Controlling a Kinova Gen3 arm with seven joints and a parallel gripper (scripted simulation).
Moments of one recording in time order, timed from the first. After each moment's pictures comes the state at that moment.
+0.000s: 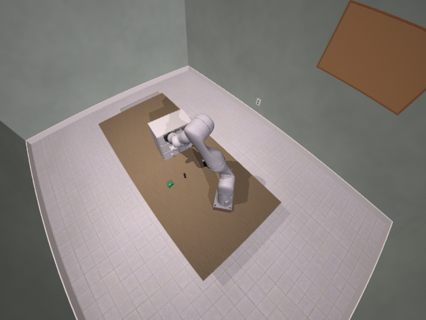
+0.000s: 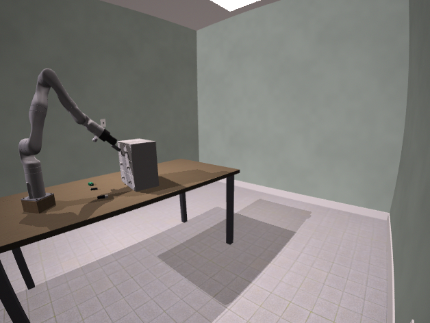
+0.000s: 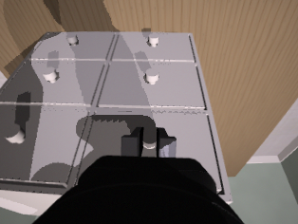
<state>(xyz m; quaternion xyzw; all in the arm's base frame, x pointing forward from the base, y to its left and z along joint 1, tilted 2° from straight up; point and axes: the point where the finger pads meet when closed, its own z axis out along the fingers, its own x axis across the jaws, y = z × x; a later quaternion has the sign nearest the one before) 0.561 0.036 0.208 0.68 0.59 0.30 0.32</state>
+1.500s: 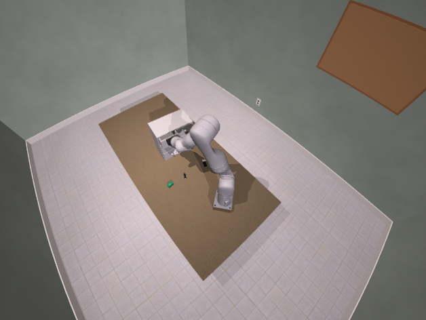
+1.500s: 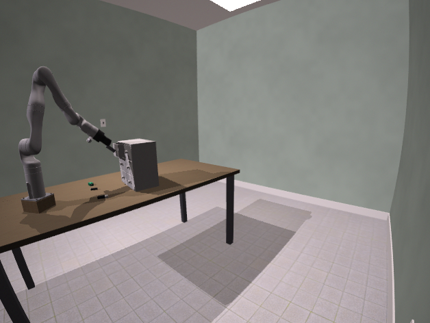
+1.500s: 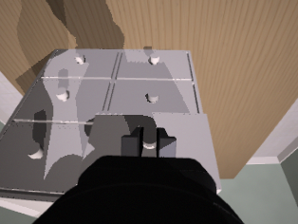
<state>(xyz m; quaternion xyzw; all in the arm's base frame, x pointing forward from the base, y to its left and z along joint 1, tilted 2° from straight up) 0.521 0.039 0.207 0.68 0.59 0.30 0.32</state>
